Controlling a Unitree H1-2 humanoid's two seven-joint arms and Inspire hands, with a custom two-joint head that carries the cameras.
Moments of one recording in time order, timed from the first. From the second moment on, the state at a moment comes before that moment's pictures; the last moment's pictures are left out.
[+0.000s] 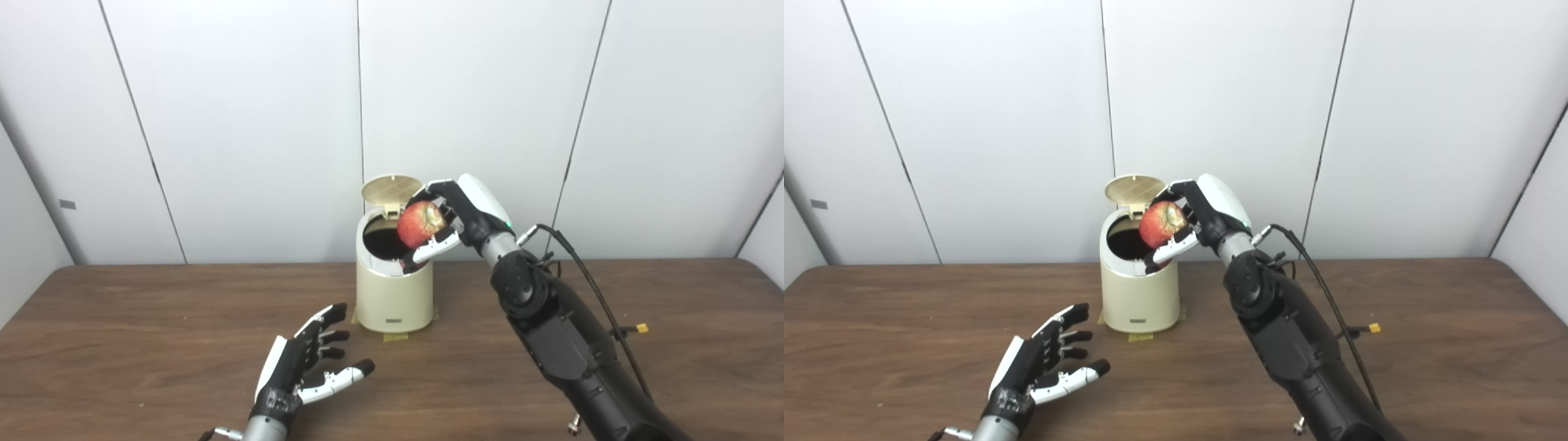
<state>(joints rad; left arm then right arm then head) -0.15 0.08 -0.07 0.03 0.13 0.03 -0.07 -0.84 -0.14 0.30 0.46 -0.50 0.15 0.00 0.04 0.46</state>
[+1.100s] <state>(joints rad) -0.15 0.08 -0.08 0.03 0.13 0.03 -0.07 -0.78 -0.17 0.27 0.35 -0.47 0.18 0.06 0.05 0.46</state>
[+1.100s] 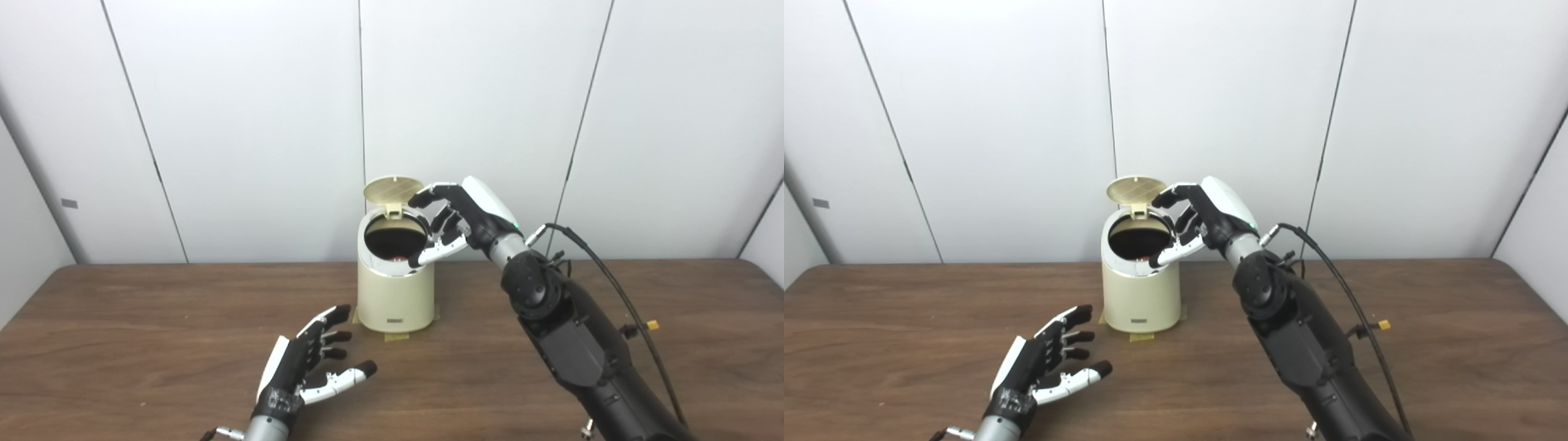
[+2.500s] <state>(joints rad) -0.32 0.18 -0.05 -0.08 0.13 0.03 -0.11 -0.14 -0.11 -0.04 -0.06 -0.03 -0.07 0.07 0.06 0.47</state>
